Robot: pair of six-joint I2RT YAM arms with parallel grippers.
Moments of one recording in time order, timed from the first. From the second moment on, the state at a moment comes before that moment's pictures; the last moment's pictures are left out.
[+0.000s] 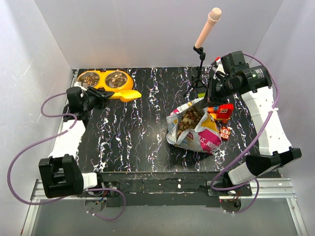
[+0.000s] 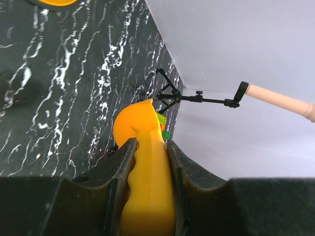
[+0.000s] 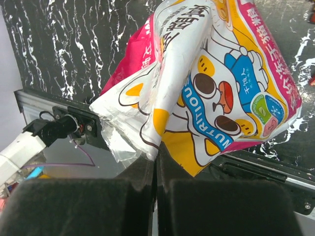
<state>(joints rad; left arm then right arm) 0.09 1.30 0.92 -0.01 0.48 -1.14 0.34 1.50 1.97 -1.48 -0.31 0.42</state>
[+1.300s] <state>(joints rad) 0.18 1.34 0.72 -0.25 0.30 -1.06 0.38 1.33 1.70 -1.31 -0.49 0.35</state>
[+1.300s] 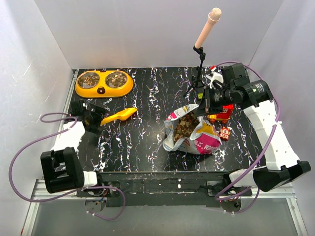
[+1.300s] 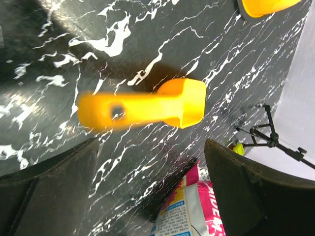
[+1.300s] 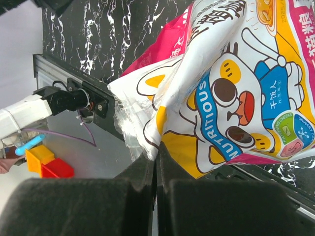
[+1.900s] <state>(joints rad) -0.25 0.92 0.93 -0.76 0.31 -1.07 0.43 1.45 1.83 -1.36 -0.48 0.40</state>
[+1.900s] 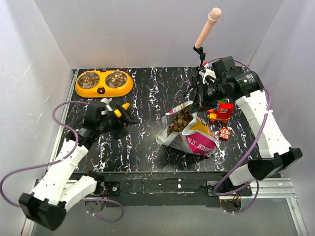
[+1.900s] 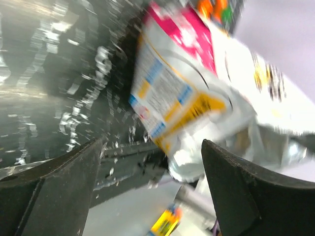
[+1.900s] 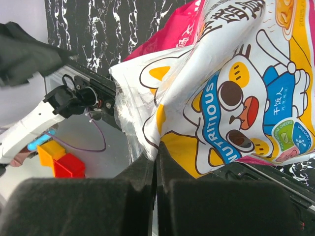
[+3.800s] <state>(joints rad) -0.92 1.33 1.60 -1.32 -0.43 -1.56 1.01 1.40 1.70 -1.33 0.15 0.55</state>
